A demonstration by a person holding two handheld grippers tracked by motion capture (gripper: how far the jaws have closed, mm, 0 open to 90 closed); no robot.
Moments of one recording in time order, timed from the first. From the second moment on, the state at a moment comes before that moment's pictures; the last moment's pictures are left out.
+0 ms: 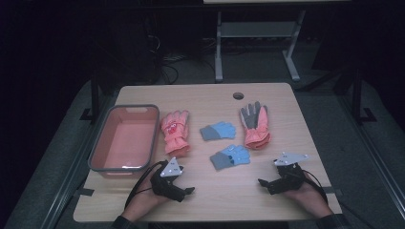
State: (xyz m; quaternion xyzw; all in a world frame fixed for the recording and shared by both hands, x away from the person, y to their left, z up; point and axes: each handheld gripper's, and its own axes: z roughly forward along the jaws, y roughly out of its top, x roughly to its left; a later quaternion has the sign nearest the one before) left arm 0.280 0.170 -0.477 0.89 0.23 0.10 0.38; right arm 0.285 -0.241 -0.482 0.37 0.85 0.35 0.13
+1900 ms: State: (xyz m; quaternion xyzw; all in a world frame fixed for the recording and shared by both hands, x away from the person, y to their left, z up) left arm 0.282 0.167 -0.477 0.89 0.23 0.10 0.38; right arm 0.355 -0.110 -0.462 0.26 0.90 0.36 0.02
